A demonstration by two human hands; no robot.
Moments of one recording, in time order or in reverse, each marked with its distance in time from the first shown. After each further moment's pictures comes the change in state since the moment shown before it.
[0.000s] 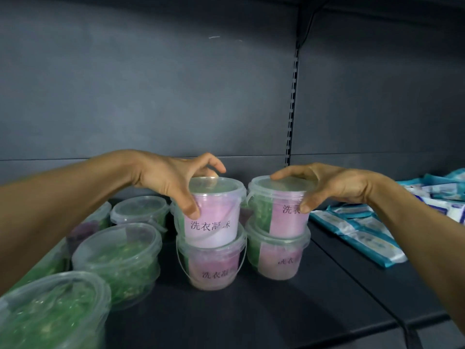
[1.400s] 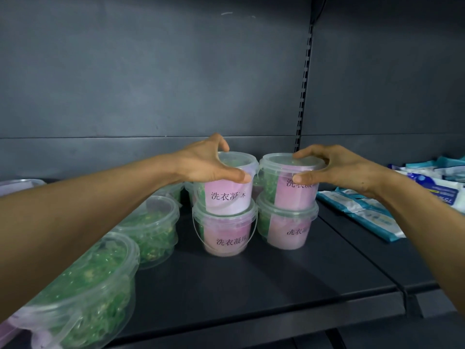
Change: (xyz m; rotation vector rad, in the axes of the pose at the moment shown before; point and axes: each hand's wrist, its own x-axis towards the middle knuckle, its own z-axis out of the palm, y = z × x) left_hand 0.003 0.019 0.044 -0.015 0.481 -0.176; right_hand -0.016 -0.013 0.041 -0.029 0.397 0.078
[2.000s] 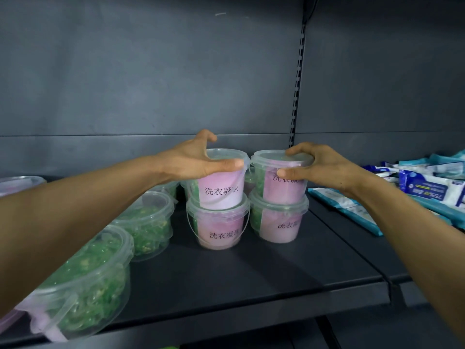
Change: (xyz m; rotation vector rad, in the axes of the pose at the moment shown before) left_hand -0.014 0.002 0.001 -0.119 0.004 -0.016; right_hand -0.004 0.002 0.011 0.046 0.093 0.010
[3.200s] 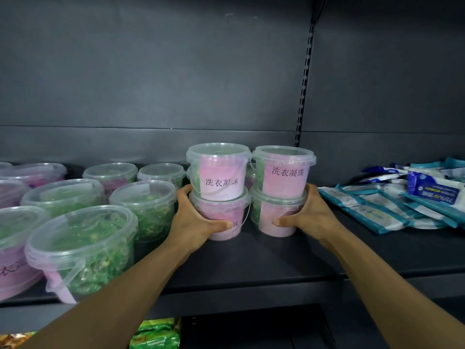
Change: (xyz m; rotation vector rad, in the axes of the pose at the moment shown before) left_hand -0.043 -0.063 0.120 -0.569 0.401 -0.171; right_hand -0.023 0.073 0.064 0.204 0.128 0.141
